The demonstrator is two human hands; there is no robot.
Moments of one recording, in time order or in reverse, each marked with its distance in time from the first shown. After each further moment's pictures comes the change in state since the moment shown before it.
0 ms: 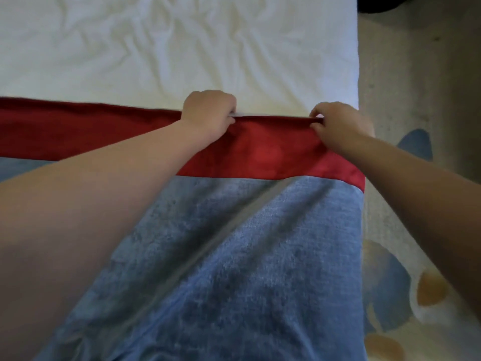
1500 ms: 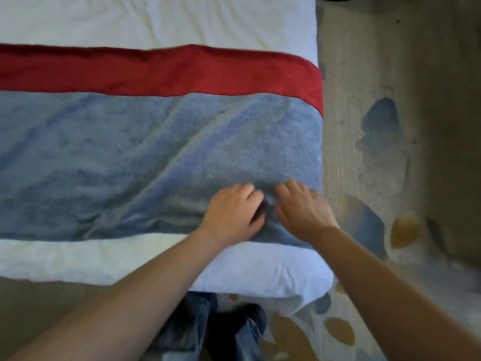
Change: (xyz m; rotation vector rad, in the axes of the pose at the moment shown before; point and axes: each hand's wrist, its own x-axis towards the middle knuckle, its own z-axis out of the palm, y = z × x) left_hand -0.327 0.169 0.062 -0.171 0.133 0.293; right_hand -0.342 -0.007 0.081 -0.140 0.103 -0.305
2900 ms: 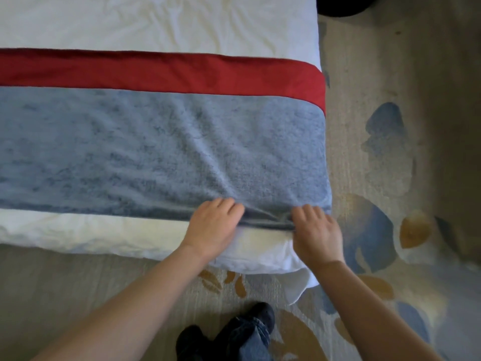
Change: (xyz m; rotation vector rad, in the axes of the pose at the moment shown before) left_hand -0.099 0.008 -0.006 0.108 0.015 -0.011; right_hand -0.103 -0.037 0.018 -0.037 0.099 0.172
